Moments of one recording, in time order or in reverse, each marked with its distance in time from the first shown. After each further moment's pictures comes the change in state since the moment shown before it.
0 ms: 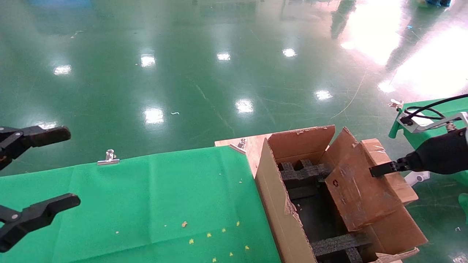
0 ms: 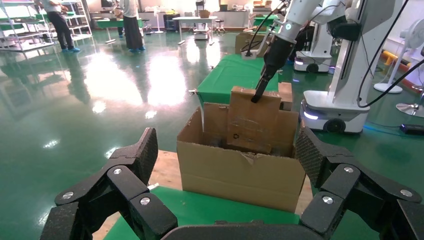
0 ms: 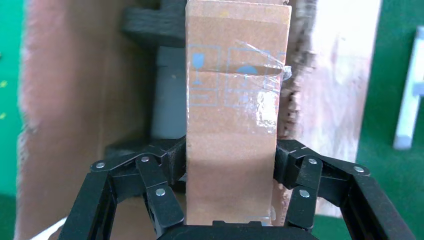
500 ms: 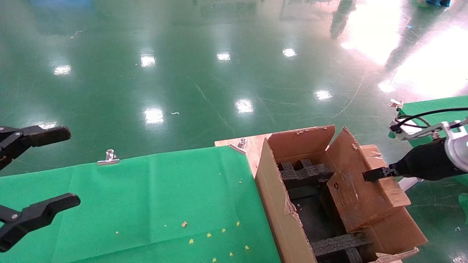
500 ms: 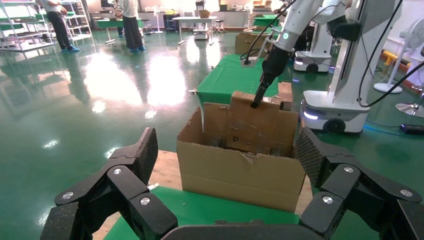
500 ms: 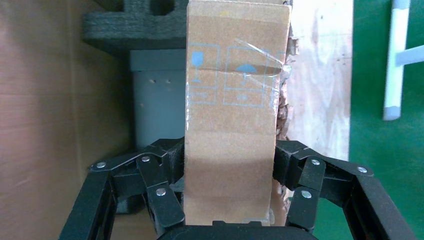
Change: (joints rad) left arm 0.000 0.000 0.000 0.000 0.000 0.000 0.000; right arm -0.034 0.004 -0.048 0.153 -0.080 0.162 0.215
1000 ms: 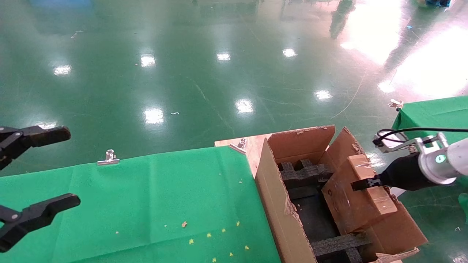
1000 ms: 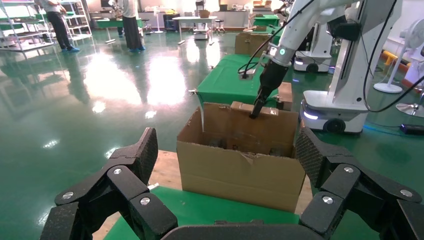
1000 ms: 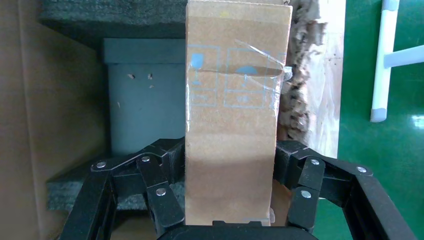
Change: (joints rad) left arm 0.000 0.000 0.000 0.000 0.000 0.000 0.000; right arm -0.129 -0.035 -0.018 0.040 0.001 0.158 0.037
